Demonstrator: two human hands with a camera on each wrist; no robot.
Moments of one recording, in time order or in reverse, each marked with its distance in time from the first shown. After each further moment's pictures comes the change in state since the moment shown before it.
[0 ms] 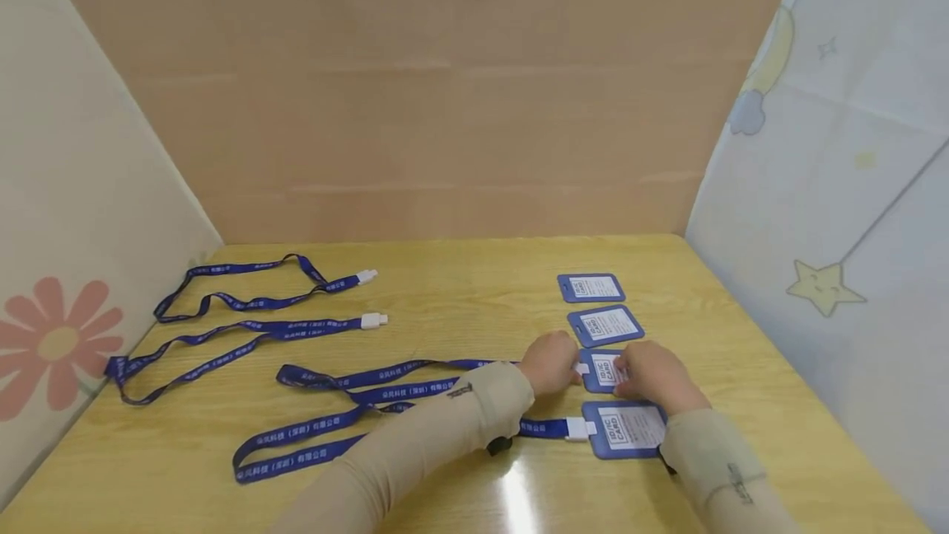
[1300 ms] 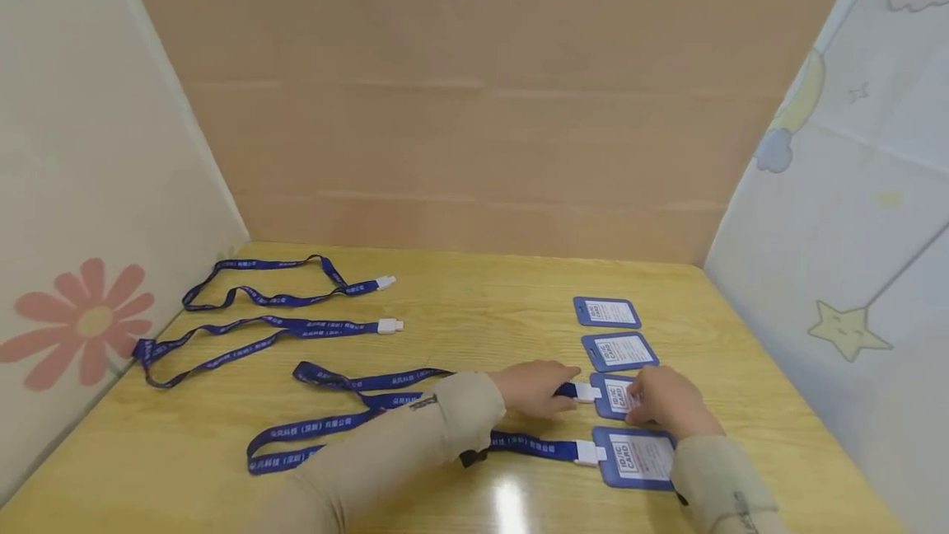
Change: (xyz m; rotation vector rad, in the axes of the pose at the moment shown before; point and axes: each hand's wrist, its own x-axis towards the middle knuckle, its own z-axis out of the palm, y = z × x) left_hand -0.035 -0.037 -0.016 -0.127 -0.202 0.125; right_hand 0.009 0.004 -0.001 0.012 -0.054 0.042
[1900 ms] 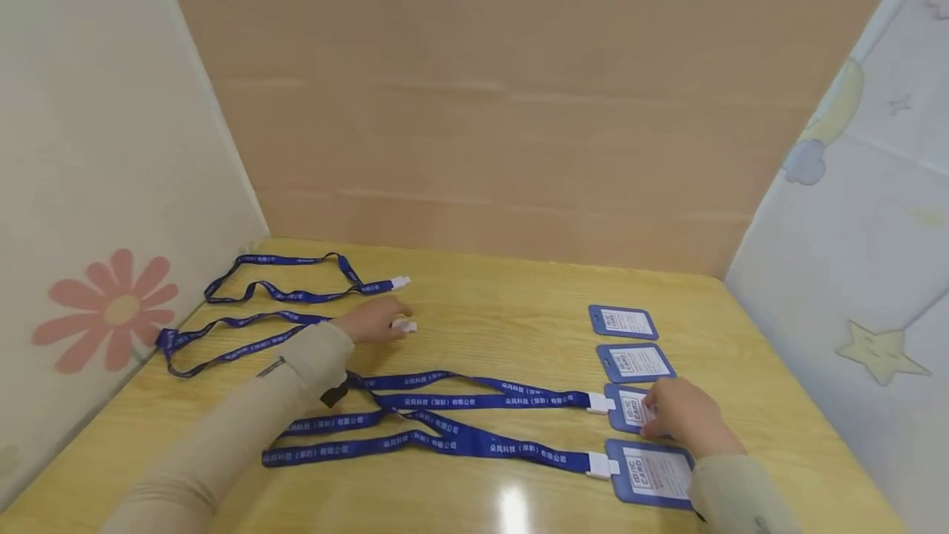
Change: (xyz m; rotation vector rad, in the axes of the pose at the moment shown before) left_hand -0.111 -0.205 -0.030 -0.100 0.195 -0.337; right_hand 0.007 0.004 0.001 -0.044 -0.030 0.016
